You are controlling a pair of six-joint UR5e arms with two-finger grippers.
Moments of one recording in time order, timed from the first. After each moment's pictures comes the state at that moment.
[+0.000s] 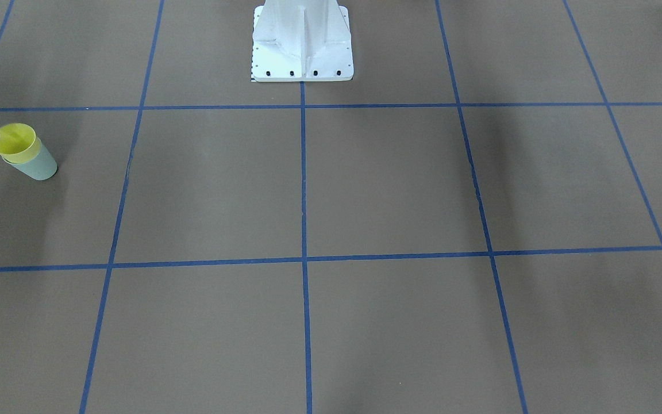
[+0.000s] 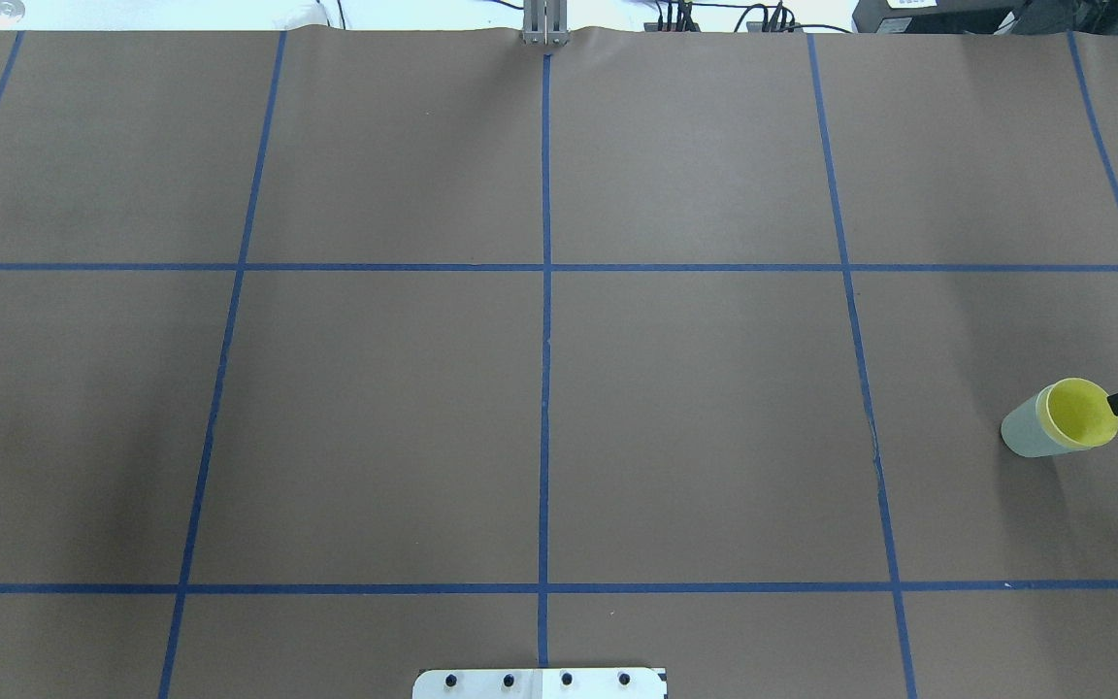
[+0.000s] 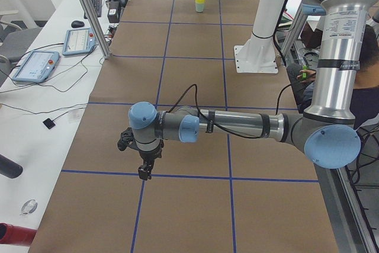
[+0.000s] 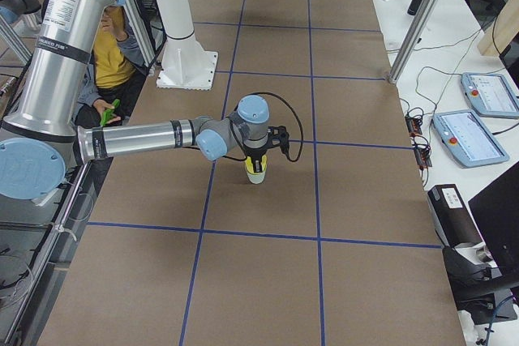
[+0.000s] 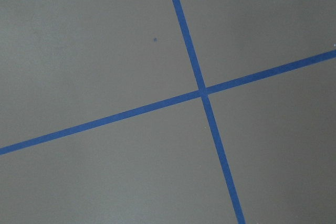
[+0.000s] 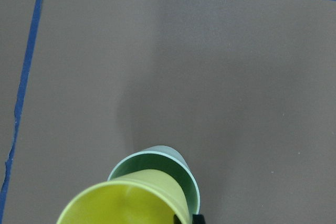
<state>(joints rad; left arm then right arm) -1.52 -1.63 -1.56 -1.60 -2.24 0.20 1.07 -1.88 1.97 -1.14 2.27 0.53</state>
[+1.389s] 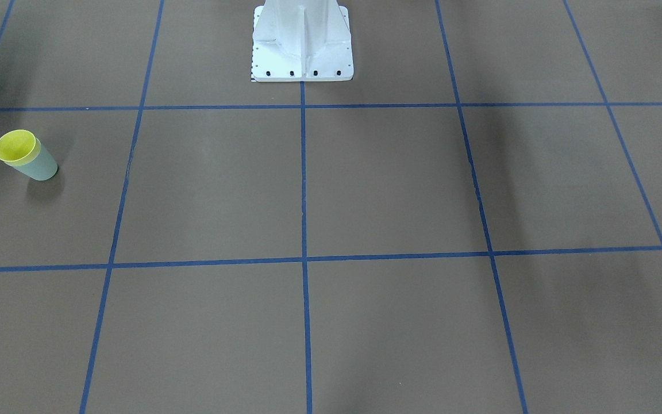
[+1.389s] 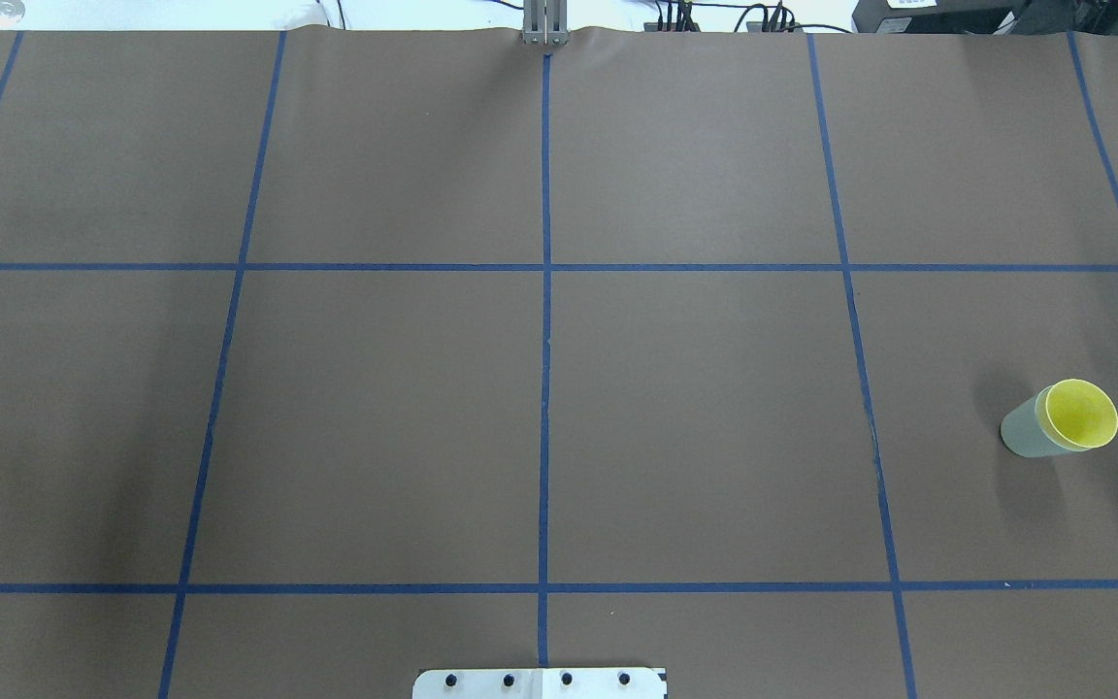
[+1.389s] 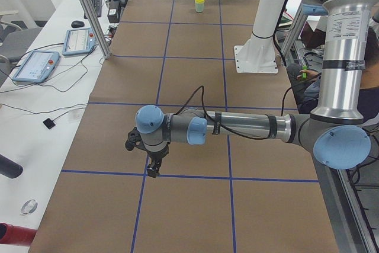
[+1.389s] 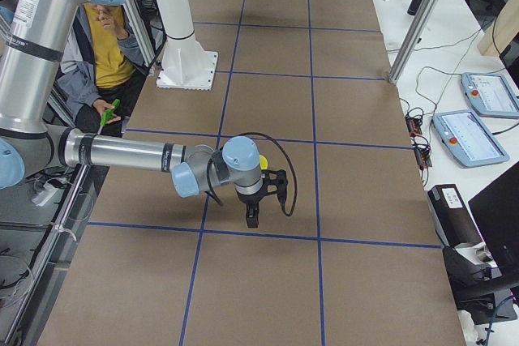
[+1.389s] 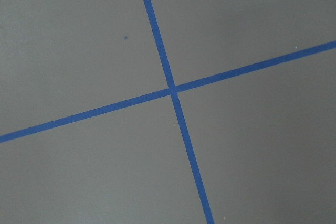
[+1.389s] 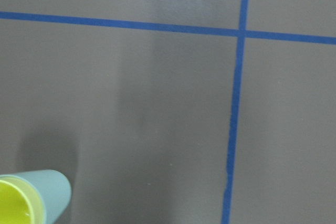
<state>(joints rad) -1.53 -1.55 -1.61 -1.60 -2.34 0.20 1.41 -1.95 1.78 -1.14 2.29 0.30</state>
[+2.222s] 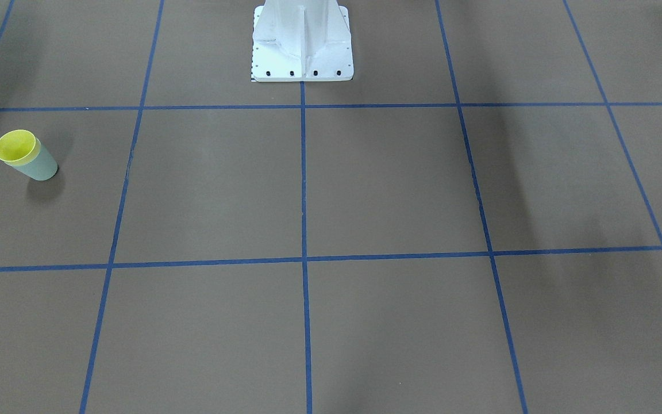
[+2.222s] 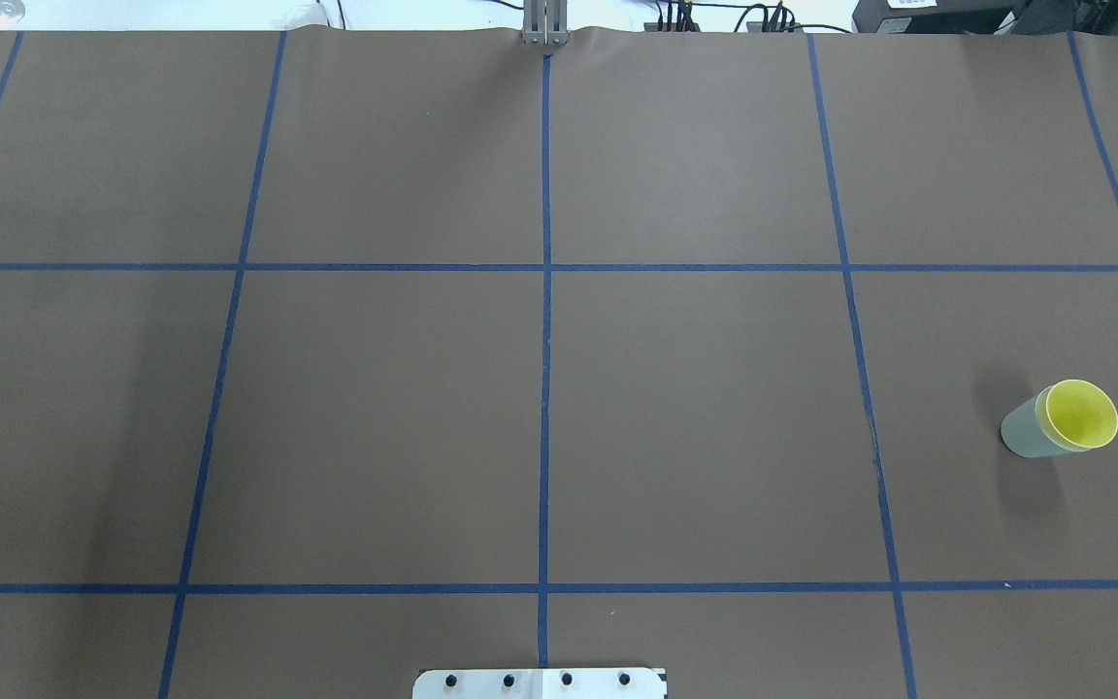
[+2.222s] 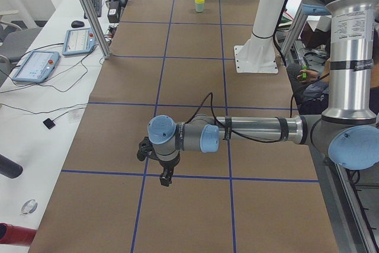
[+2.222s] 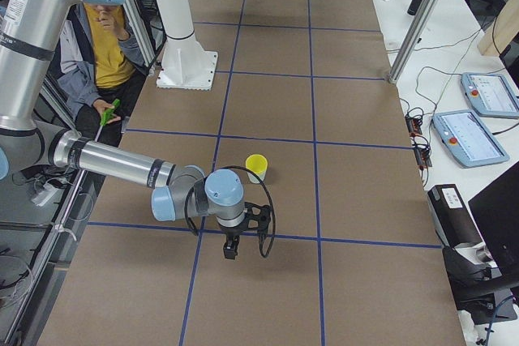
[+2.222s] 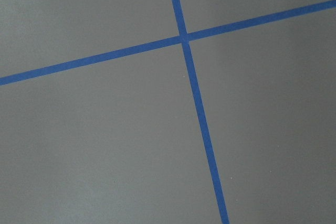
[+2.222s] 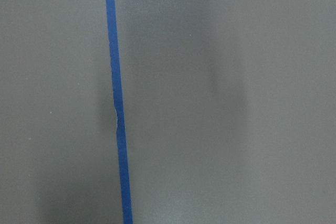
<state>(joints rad) -1.53 -1.49 -1.63 -1.61 -2.34 0.20 1.47 -1.97 1.71 -1.13 2.28 0.29</state>
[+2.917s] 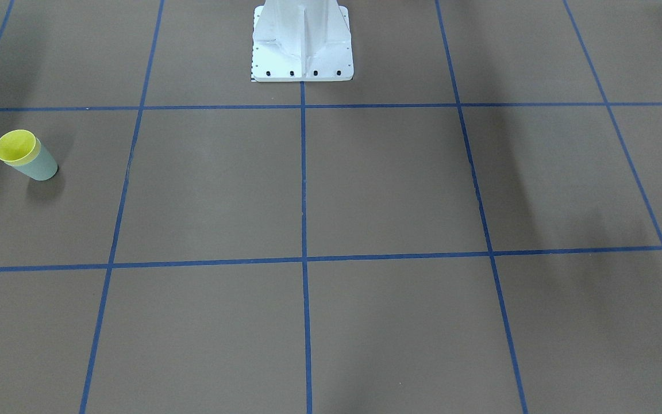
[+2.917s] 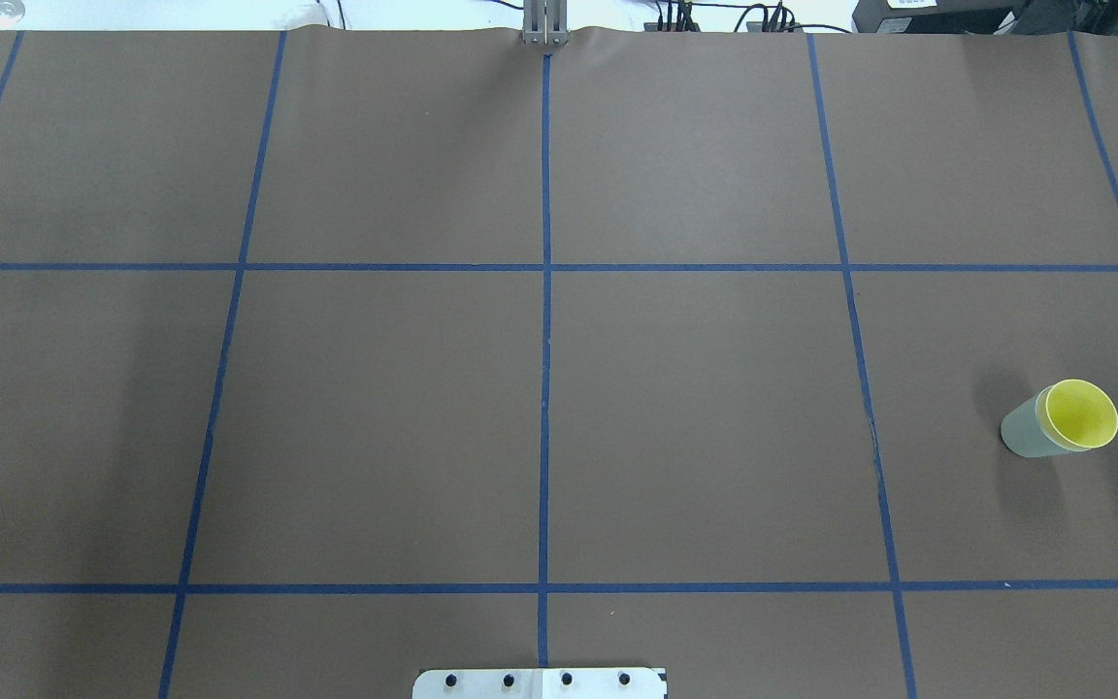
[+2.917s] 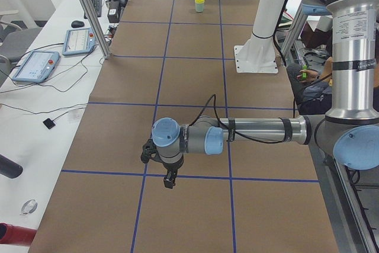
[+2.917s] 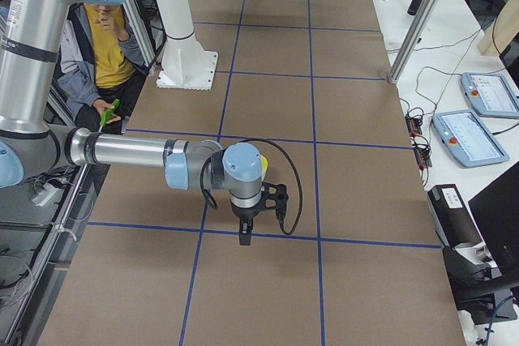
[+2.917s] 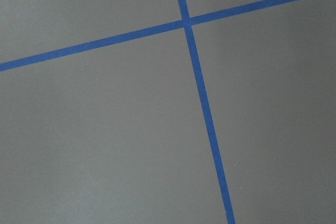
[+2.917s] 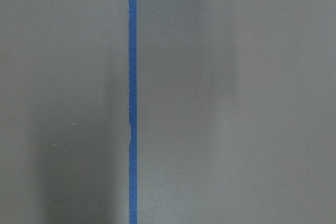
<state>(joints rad) -1.53 -1.47 -1.64 -1.61 -2.34 0.20 1.57 -1.88 1.87 -1.55 2.27 0.01</state>
